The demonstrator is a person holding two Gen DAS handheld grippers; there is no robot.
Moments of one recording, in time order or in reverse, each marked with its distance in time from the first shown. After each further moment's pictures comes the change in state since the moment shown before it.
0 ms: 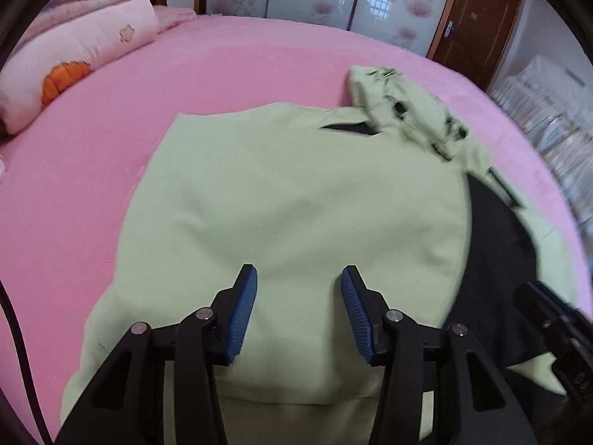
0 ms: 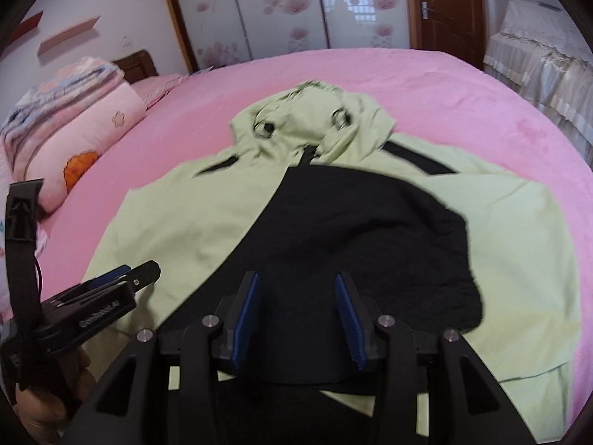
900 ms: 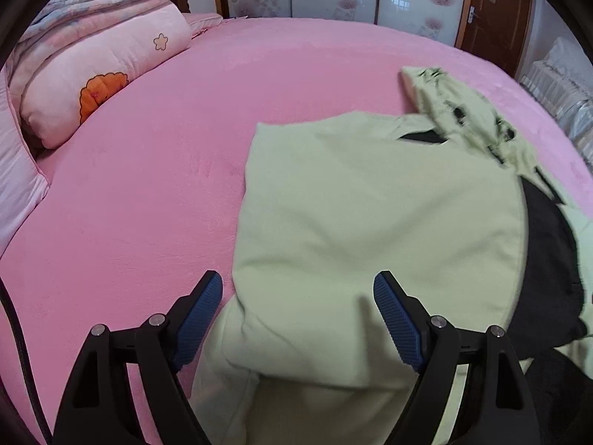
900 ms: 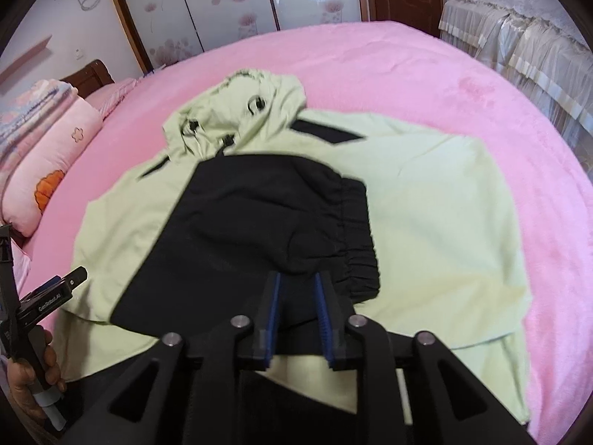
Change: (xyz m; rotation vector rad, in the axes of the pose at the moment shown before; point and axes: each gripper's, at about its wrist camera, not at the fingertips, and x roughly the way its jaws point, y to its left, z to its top) left arm -0.023 0.046 0.017 0.020 0.027 0.122; right arm -0.040 -0.070 -0.004 0.148 0.062 -0.094
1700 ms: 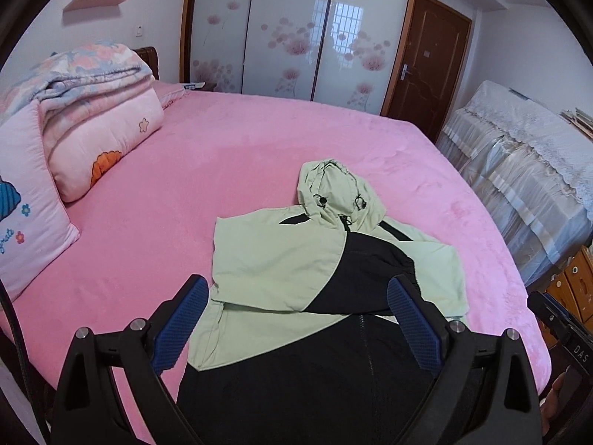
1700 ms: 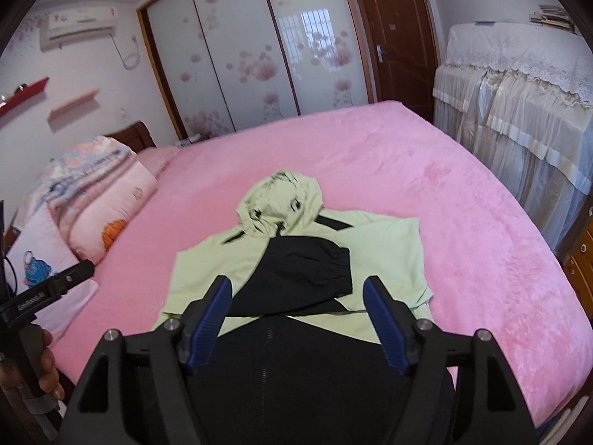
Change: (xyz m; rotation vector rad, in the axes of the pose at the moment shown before) left arm -0.305 -0.017 -0.027 0.038 -0.227 -0.220; right arm -0.258 0.004 -0.036 0.002 -0.292 0.089
